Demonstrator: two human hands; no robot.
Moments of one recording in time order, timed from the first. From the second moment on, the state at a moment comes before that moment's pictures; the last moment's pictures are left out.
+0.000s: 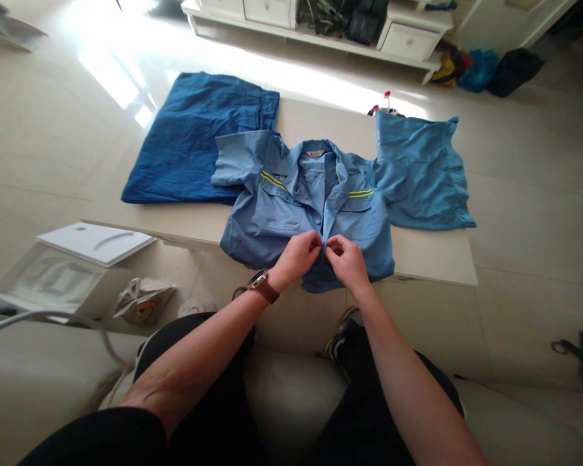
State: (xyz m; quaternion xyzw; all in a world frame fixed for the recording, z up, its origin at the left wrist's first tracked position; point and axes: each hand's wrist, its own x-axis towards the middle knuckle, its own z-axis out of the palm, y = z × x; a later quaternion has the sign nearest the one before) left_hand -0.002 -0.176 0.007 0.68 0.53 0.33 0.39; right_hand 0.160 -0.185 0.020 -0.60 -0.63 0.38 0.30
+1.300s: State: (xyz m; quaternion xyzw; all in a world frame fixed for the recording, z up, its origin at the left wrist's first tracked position) left_hand 0.002 -0.179 0.001 0.51 0.48 0.44 0.57; right_hand 0.160 -0.175 0.000 -0.63 -0.48 0.52 0.32
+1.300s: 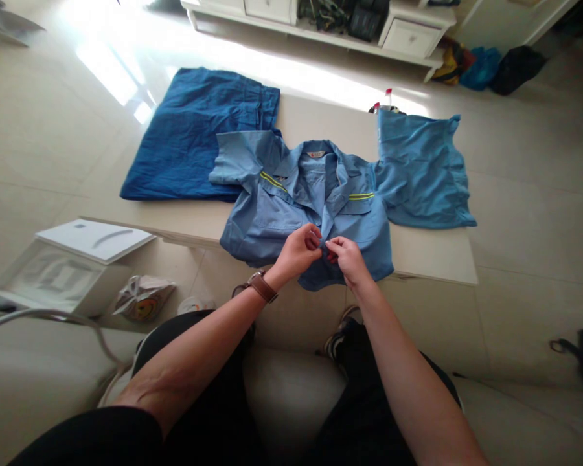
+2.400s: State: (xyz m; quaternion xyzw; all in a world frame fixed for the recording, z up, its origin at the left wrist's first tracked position) left_hand 0.000 -0.185 0.002 0.66 0.51 0.13 0.54; right_hand 0.157 -0.177 -0.019 -0.68 -0.33 0.45 0.48
